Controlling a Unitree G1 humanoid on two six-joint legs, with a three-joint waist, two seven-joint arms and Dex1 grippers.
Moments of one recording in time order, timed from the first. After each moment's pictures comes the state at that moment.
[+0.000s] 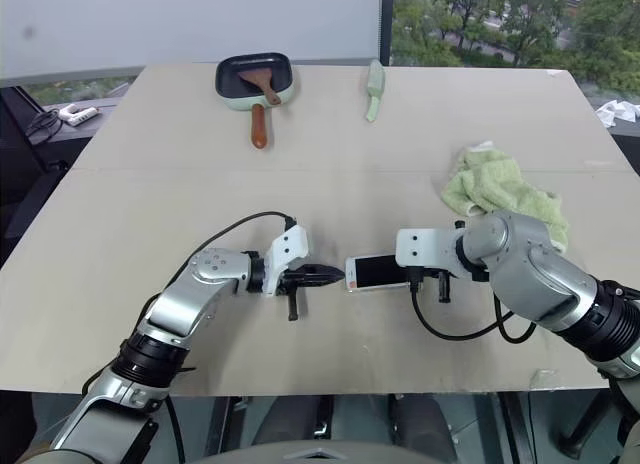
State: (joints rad) left arm -0.36 0.51 -0.28 -0.07 -0.18 0.43 -1.05; right arm -0.68 -0.92 0.66 -0.47 -0.12 0.95 1.12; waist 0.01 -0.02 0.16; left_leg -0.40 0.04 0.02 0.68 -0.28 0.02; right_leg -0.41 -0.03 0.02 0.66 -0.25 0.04
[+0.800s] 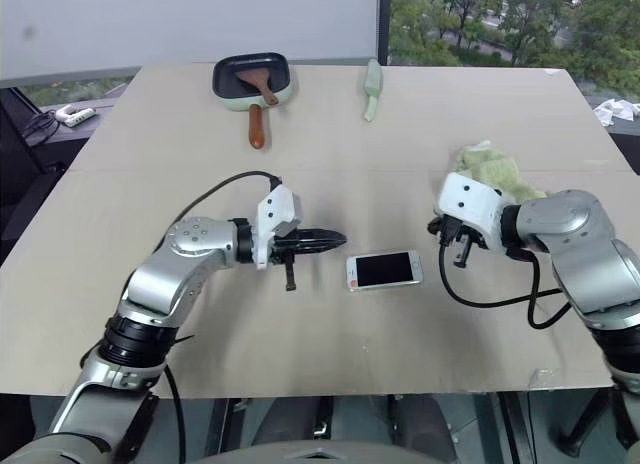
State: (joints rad) left arm -0.44 0.50 -0.20 -0.19 -0.31 0.51 -1.04; right arm -0.45 -0.78 0.10 -0.45 0.17 0.80 0.98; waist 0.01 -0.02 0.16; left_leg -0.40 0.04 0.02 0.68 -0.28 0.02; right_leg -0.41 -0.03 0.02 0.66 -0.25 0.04
